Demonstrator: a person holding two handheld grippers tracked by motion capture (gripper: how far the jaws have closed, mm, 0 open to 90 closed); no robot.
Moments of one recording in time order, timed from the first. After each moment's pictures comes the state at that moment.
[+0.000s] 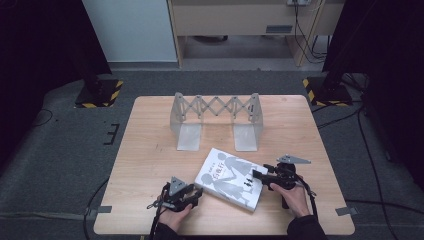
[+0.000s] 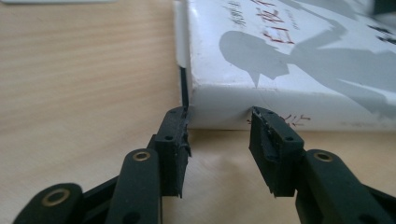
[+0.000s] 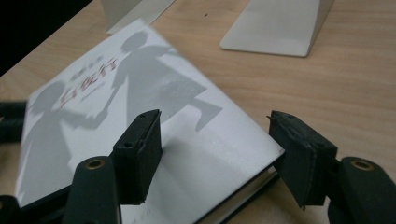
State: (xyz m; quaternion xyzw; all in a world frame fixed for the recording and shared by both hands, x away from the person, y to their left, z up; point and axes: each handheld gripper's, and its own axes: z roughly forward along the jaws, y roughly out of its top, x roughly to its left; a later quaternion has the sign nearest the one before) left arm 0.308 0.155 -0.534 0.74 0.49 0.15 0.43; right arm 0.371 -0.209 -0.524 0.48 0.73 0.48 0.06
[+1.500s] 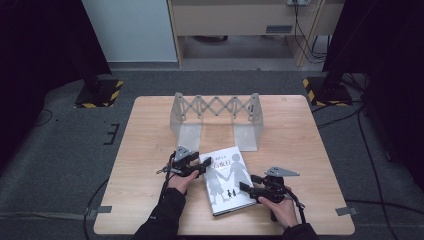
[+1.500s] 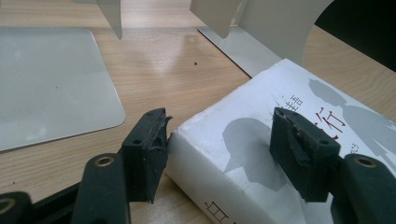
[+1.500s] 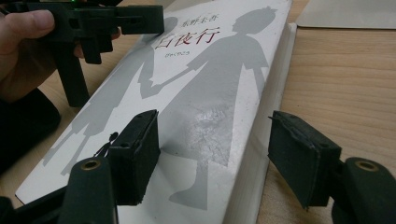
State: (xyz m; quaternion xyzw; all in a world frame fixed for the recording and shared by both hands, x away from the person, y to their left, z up) left arm 0.401 0.145 -0.534 0.71 0.46 0.15 0.51; right arm 0.339 -0.171 -0.531 0.45 0.74 0.50 0.05
